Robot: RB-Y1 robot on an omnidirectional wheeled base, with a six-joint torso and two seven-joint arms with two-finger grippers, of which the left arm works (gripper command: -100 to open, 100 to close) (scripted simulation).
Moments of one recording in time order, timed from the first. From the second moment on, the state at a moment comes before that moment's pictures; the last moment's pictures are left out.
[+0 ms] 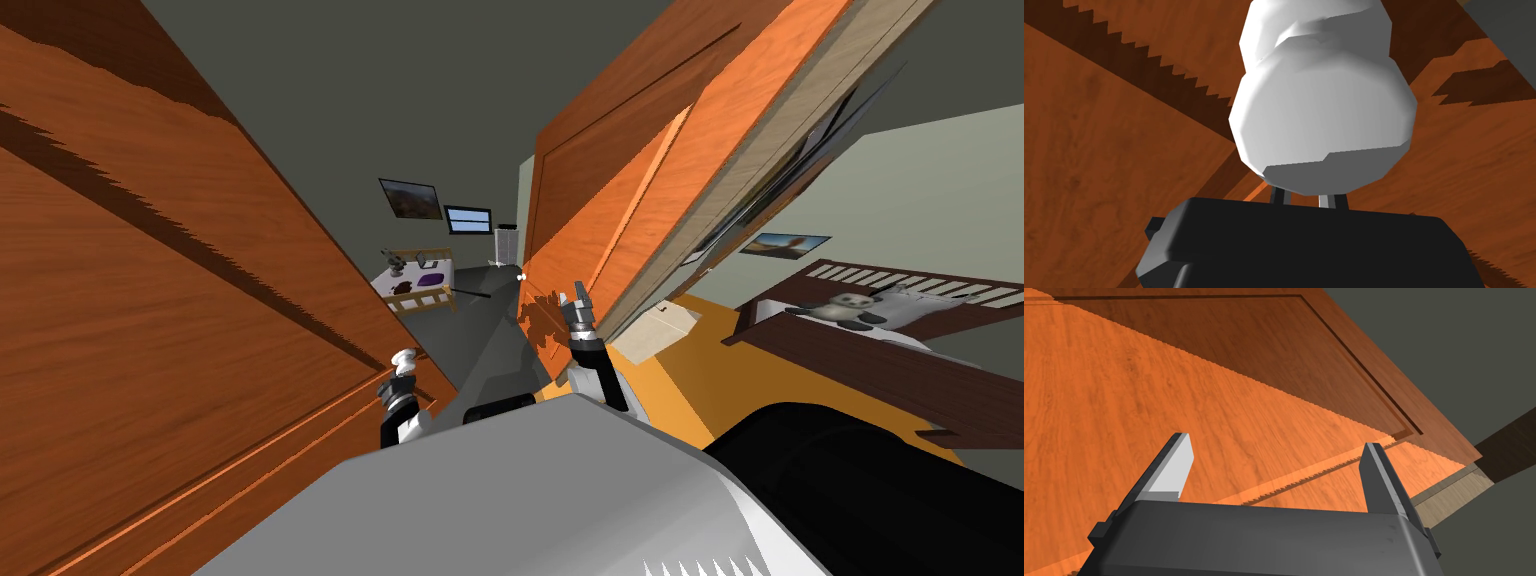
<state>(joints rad) -0.04 0.11 0.21 -0.68 0.56 -0.88 0.34</state>
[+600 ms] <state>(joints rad) -0.01 0.09 0.23 -0.75 0.57 -0.85 0.41</state>
